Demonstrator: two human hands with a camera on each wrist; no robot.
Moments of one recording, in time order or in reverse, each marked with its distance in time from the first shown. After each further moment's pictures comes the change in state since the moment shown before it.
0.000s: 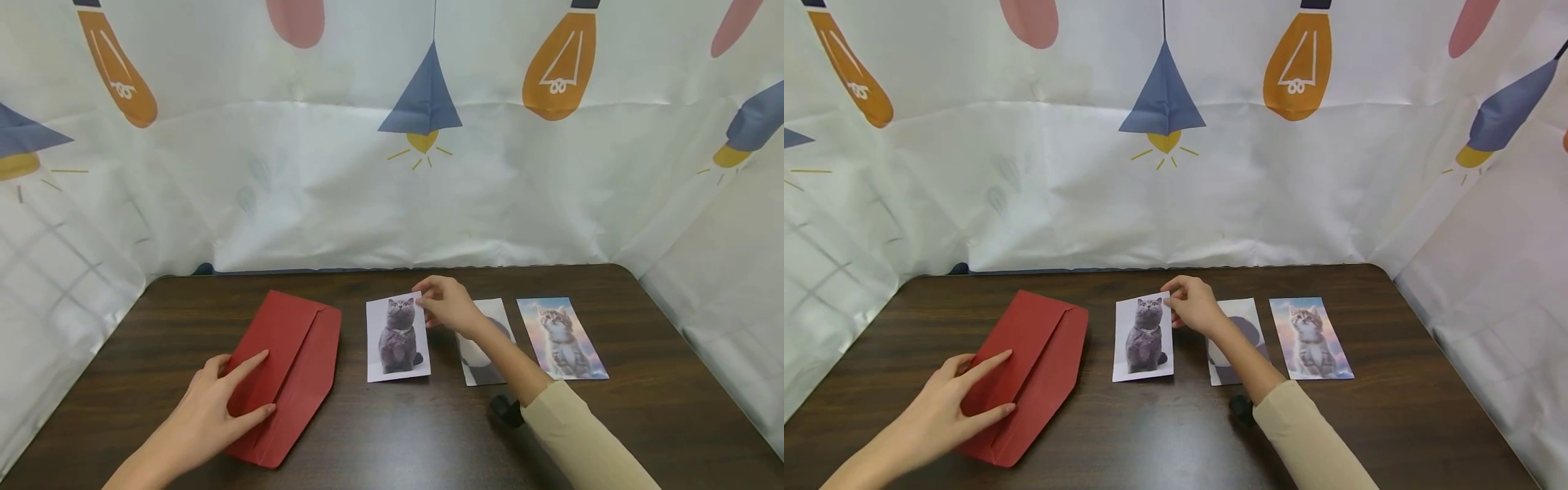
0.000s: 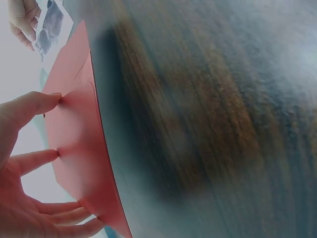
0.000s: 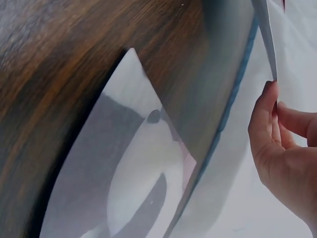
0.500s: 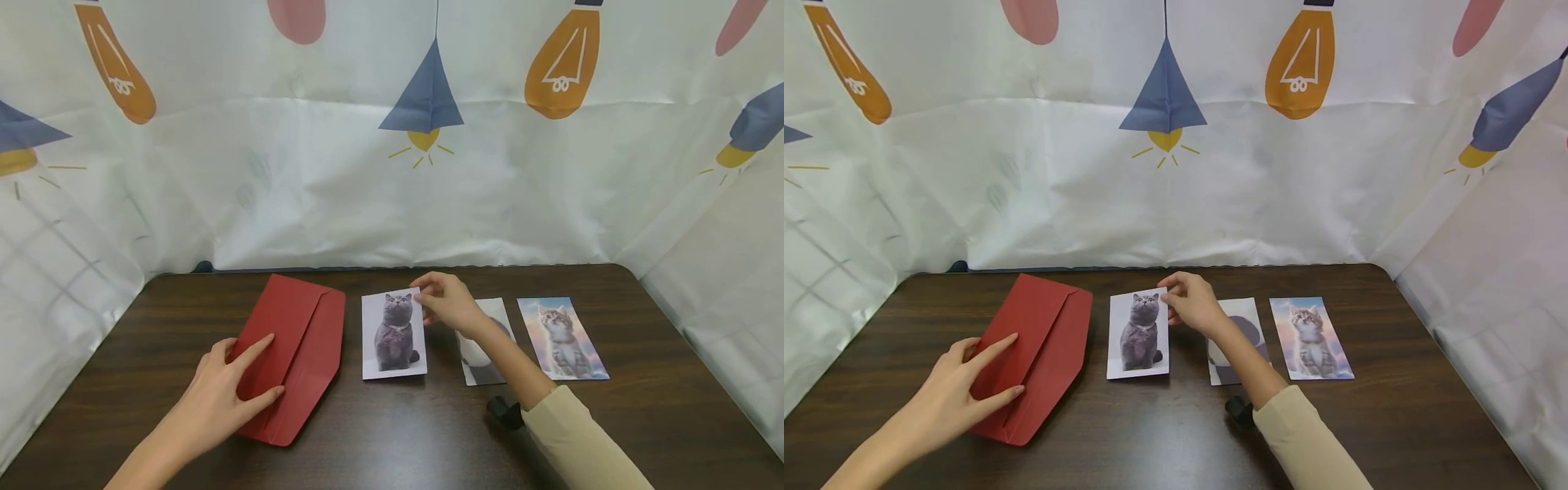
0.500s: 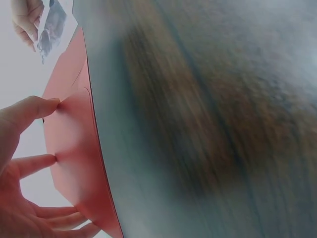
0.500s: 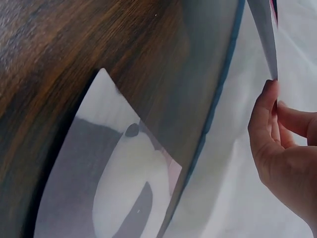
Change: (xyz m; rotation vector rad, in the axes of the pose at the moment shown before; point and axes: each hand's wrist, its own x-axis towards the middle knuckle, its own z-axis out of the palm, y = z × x) left_hand 0.012 0.011 -0.002 0.006 0.045 0.011; right_hand -0.003 -0.008 0.000 0.076 -0.004 -0.025
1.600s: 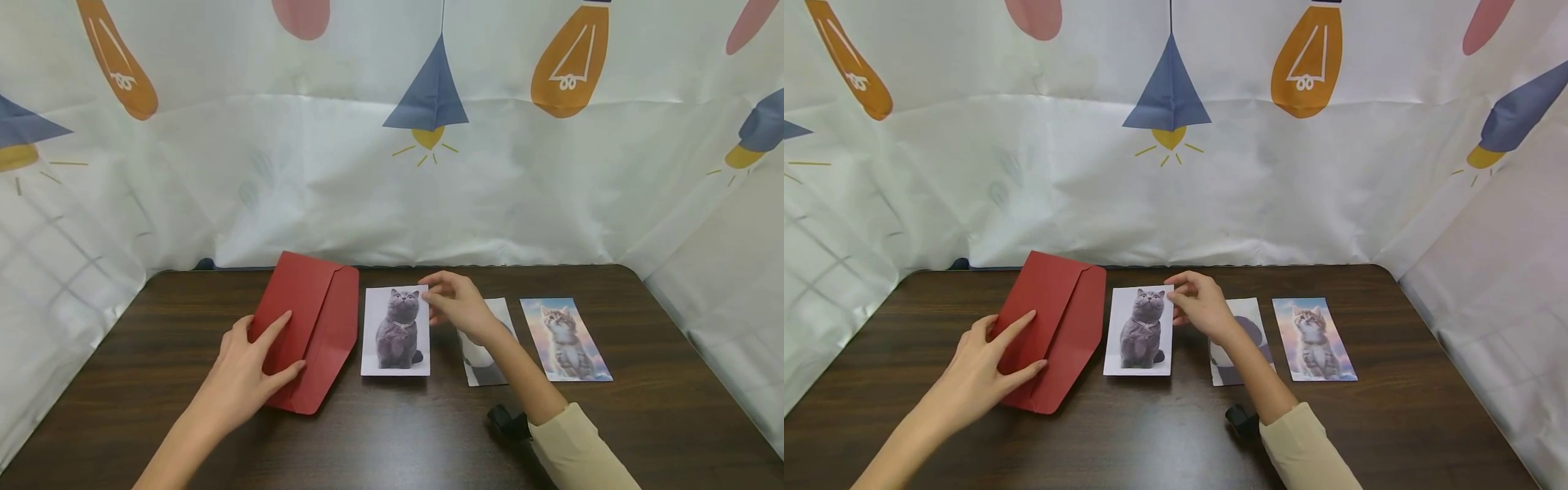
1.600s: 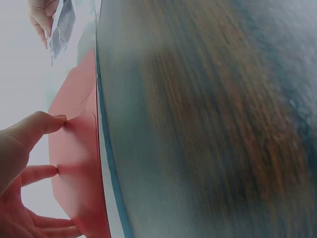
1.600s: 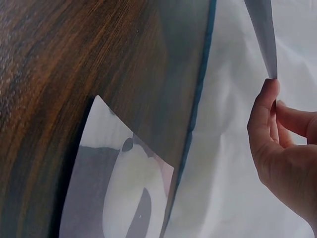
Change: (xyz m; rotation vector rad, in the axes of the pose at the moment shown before) left_hand 0.023 0.024 0.007 -0.017 0.065 0.007; right_hand -0.013 -0.001 -0.006 0.088 0.030 -0.023
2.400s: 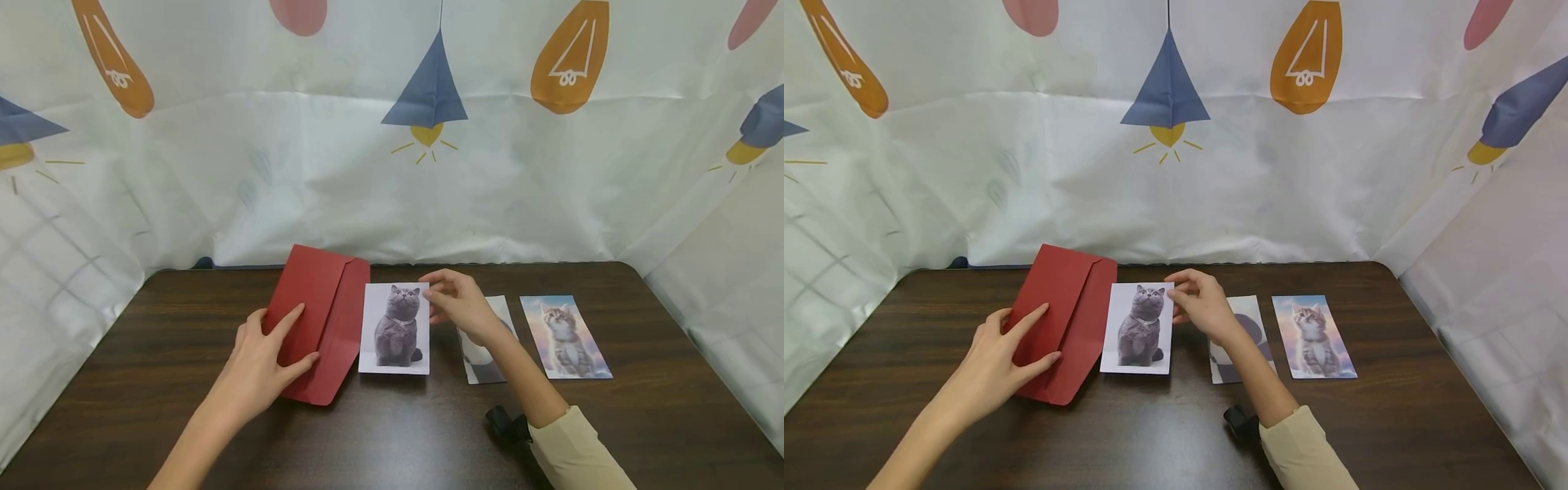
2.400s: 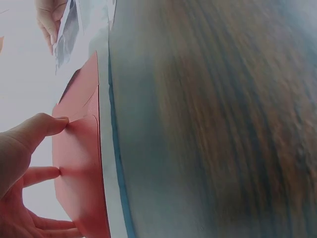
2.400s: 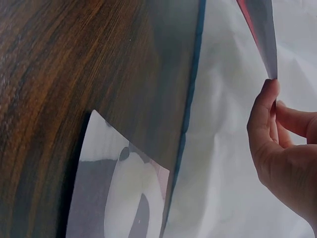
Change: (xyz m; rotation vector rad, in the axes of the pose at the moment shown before) left_hand 0.009 0.017 0.004 -0.027 0.002 0.006; right_hand -0.005 -0.003 -0.001 0.031 0.005 -0.002
